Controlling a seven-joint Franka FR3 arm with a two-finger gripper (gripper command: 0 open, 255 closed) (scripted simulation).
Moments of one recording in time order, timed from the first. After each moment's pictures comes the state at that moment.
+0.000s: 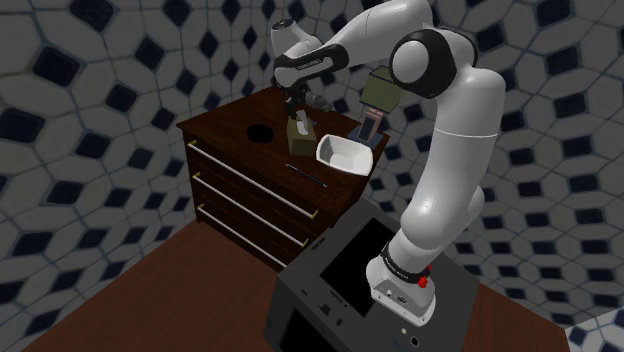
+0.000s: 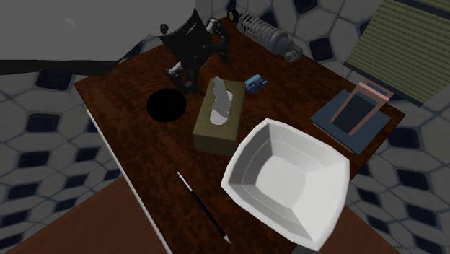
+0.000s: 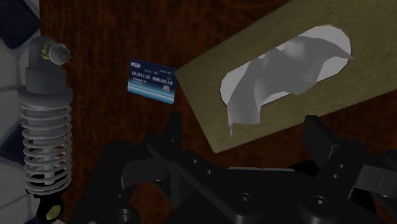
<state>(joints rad) -0.21 0.36 0.04 -1.73 -0.48 2.07 -0.25</state>
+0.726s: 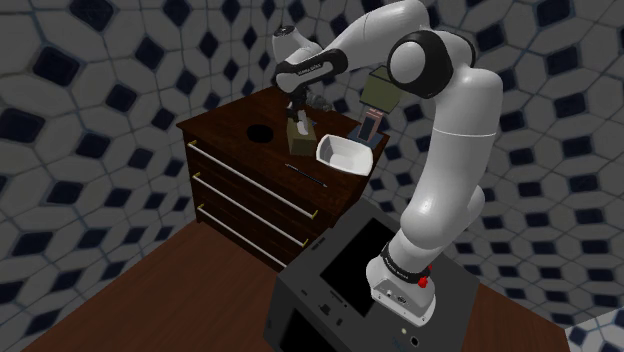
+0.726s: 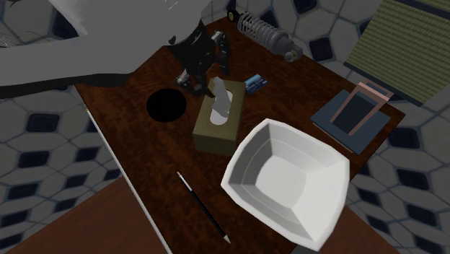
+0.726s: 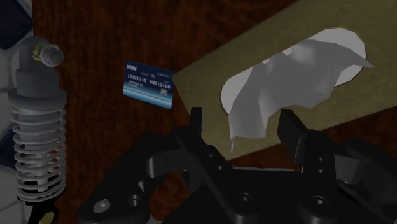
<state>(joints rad) -0.22 0.38 0.03 -1.75 -0.49 2.11 -0.25</state>
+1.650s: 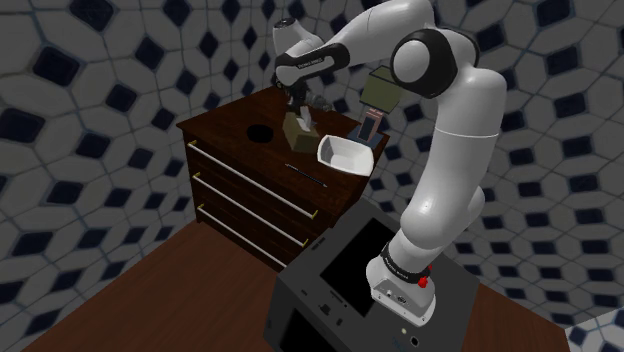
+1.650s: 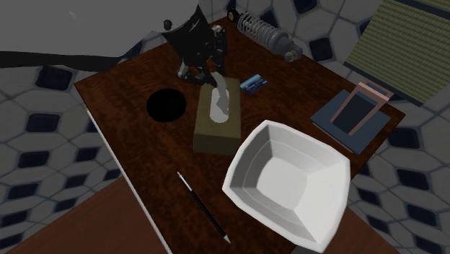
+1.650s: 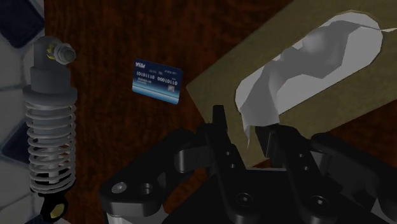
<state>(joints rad) -0.22 0.35 0.04 -1.73 -0.48 2.07 -0.27</state>
